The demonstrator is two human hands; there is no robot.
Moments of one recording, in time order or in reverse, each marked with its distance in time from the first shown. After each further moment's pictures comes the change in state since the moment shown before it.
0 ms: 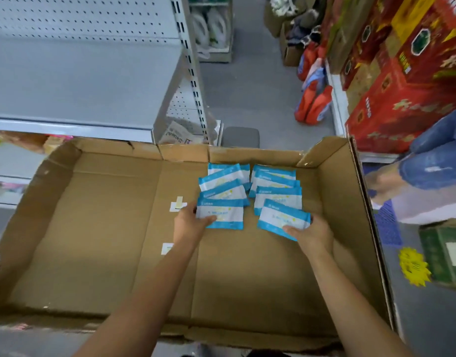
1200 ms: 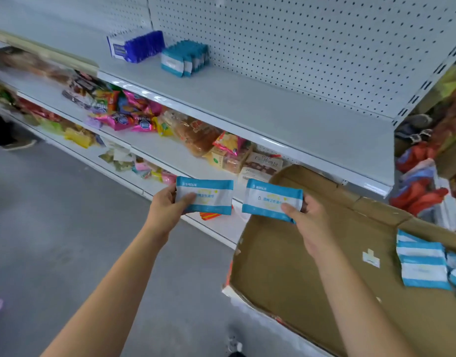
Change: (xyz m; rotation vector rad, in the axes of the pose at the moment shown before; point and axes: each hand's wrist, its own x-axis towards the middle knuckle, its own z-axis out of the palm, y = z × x) left_hand 0.001 -0.243 -0.546 -0.653 0.266 0.077; right_hand -0.294 -0.269 0.411 0.313 -0.472 -0.457
